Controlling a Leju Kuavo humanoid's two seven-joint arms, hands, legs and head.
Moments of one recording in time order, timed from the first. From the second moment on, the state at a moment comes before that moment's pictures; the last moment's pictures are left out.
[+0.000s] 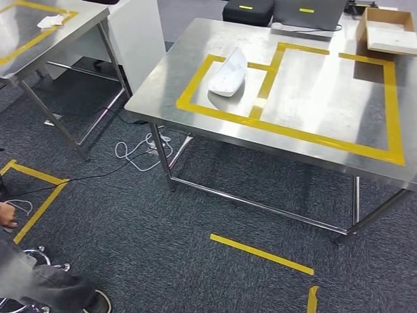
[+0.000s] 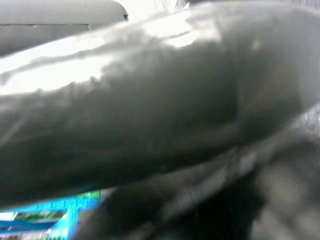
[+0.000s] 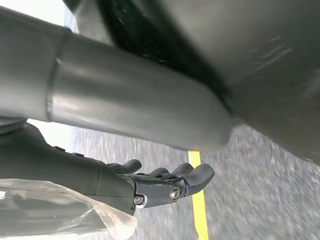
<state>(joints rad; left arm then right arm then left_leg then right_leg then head) 0.00 -0.21 0.37 -0.21 -1.51 0.44 0.19 -0.02 0.19 -0.51 -0.19 1.56 -0.13 0.07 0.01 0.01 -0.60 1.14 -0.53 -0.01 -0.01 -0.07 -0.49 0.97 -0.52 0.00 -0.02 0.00</state>
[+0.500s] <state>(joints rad) 0.00 -0.21 0.33 -0.21 -1.51 0.51 0.19 -0.03 0.18 -0.40 -0.19 1.49 -0.13 0.06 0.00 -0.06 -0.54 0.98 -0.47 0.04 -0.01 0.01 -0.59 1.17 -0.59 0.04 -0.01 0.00</state>
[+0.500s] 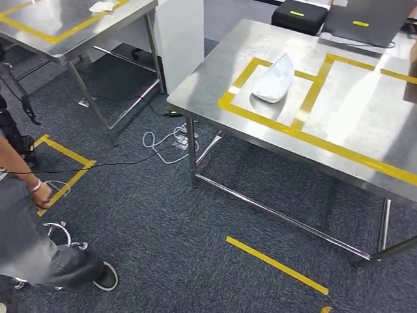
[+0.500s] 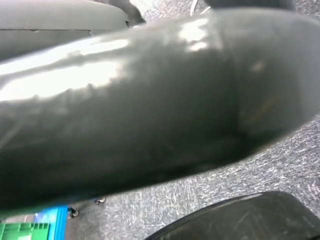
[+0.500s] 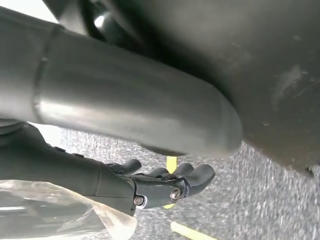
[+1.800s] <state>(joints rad) -0.01 -0.22 0.30 -0.20 -1.47 0.36 0.15 -0.01 0.17 -0.46 -0.18 1.38 -0.07 0.00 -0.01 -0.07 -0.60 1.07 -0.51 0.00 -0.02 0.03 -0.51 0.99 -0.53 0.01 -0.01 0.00</state>
